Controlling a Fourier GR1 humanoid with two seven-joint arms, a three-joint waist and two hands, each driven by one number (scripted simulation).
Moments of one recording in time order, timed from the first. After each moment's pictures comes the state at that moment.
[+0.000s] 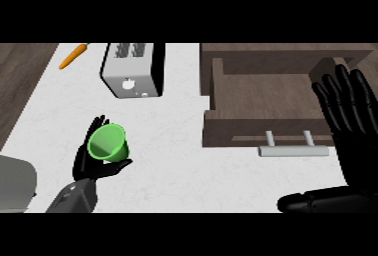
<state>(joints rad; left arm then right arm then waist) -0.41 0.15 0.26 -0.38 0.19 -0.31 -0.89 -0.11 -0.07 -0.02 -2.10 -0.13 0.11 0.19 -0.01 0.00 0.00</state>
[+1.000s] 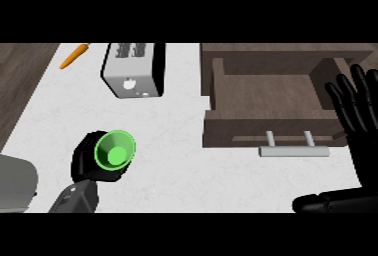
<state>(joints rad) -0.37 0.13 0.26 -0.46 0.20 -0.24 -1.00 -0.10 -0.10 -0.08 -2.11 -0.18 0.13 0.21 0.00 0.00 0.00</state>
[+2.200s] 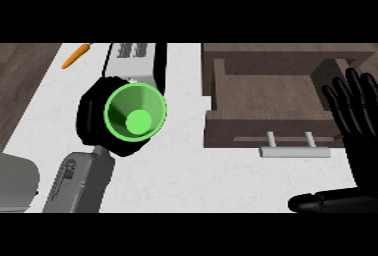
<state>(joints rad) -0.37 0.02 0.03 -1.38 0.29 -0.08 -0.41 -0.08 -0.09 -0.07 -2.10 -0.16 0.14 0.19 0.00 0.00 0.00</state>
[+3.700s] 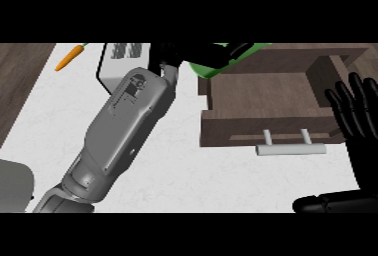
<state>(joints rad) -1.08 0.00 -0.13 -0.92 0.28 0.33 -0.20 -0.05 -0.10 -0.09 -2.08 -0.18 0.17 0.15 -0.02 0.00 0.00</state>
